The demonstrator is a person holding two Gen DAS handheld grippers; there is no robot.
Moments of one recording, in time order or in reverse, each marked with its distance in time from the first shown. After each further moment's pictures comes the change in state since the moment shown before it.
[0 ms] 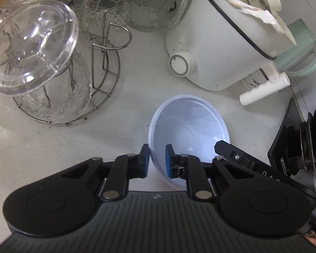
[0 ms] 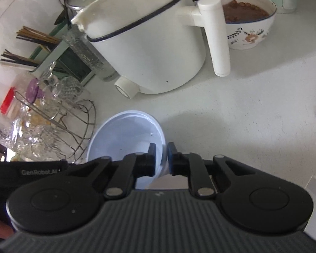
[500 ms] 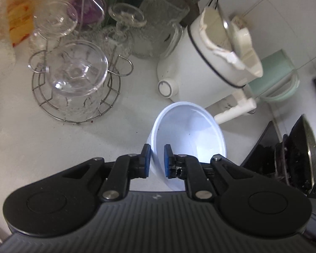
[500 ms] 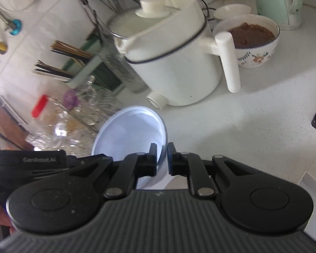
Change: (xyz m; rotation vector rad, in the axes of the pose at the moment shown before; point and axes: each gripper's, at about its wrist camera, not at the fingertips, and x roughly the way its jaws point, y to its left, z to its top) left arm -0.079 -0.001 -0.017 -0.090 -0.125 -0.075; right arm -0.063 0.014 -0.003 -0.026 -0.066 0.118
